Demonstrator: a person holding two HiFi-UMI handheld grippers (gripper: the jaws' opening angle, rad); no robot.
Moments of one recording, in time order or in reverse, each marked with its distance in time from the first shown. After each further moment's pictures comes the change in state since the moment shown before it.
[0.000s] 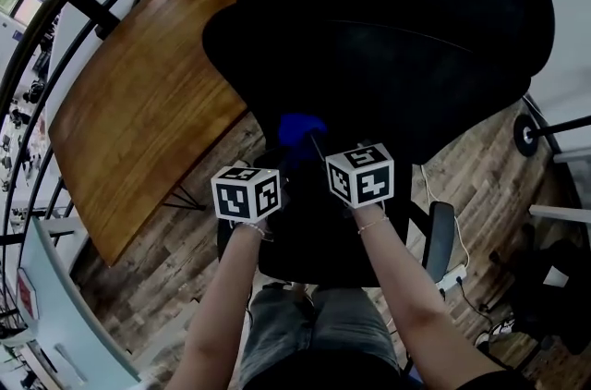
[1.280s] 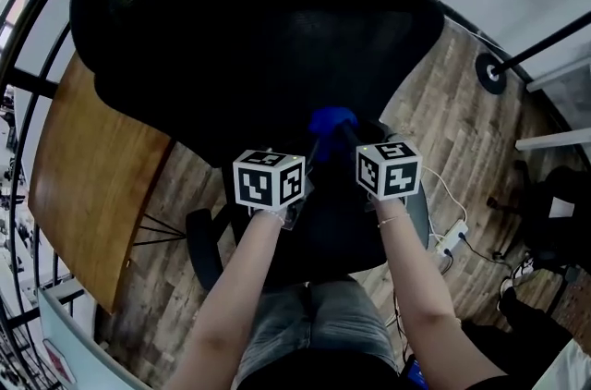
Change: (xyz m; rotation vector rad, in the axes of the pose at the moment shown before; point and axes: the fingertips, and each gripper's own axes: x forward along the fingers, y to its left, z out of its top) left arm 0.105 -0.165 -0.010 0.182 0.119 -0.290; right arm -0.140 -0.161 -0.047 0.190 -0.074 -0.354
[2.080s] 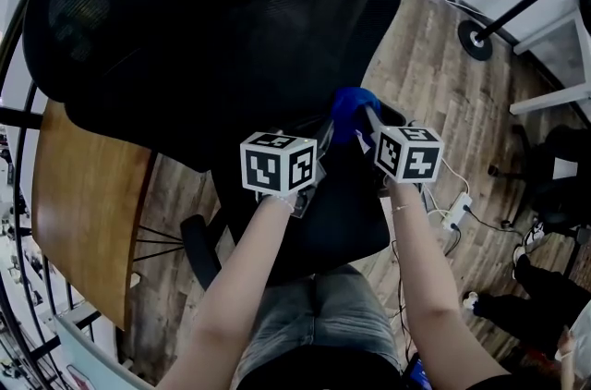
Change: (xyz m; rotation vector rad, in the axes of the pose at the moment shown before) left arm 0.042 -0.060 0.001 0.067 0.053 -0.143; right arm -0.052 -0.084 -0.014 0.158 -0.058 -0.210
